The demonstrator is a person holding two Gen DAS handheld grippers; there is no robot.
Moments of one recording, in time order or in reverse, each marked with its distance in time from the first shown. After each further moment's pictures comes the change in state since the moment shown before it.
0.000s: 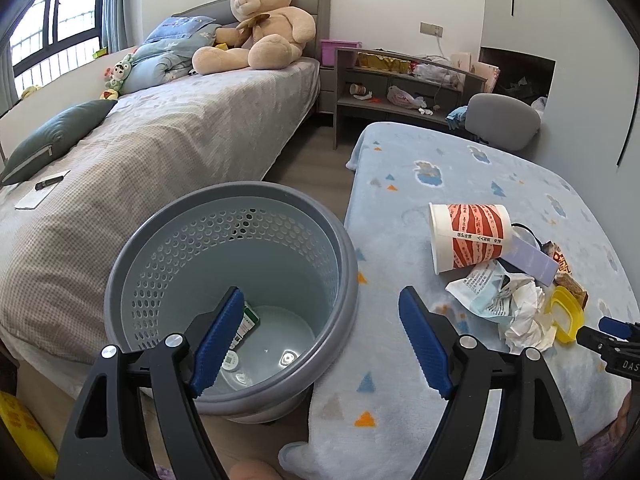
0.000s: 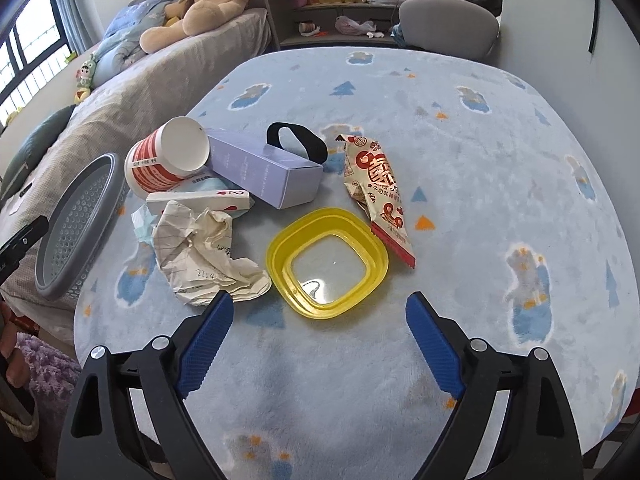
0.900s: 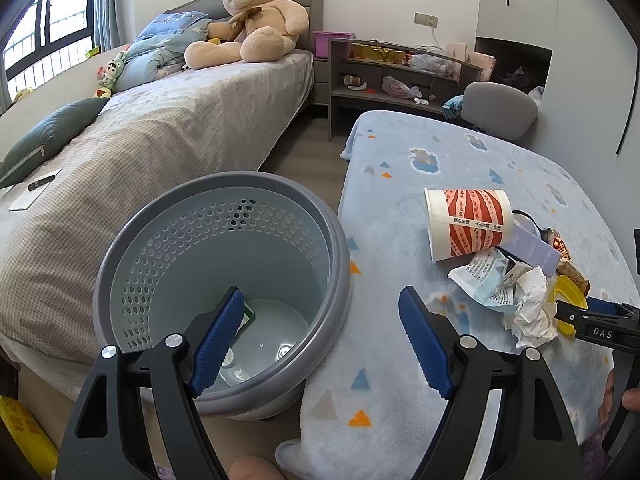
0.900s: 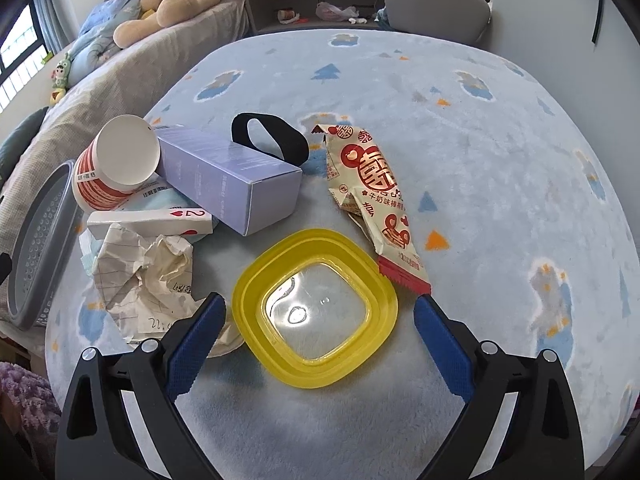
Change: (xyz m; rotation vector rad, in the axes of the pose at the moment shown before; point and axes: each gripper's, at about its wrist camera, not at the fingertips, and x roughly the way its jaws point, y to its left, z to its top) left arm 0.011 -0.007 -0.005 0.021 0.026 -0.009; right arm 0.045 0.002 0.018 0.023 0.037 -0.074
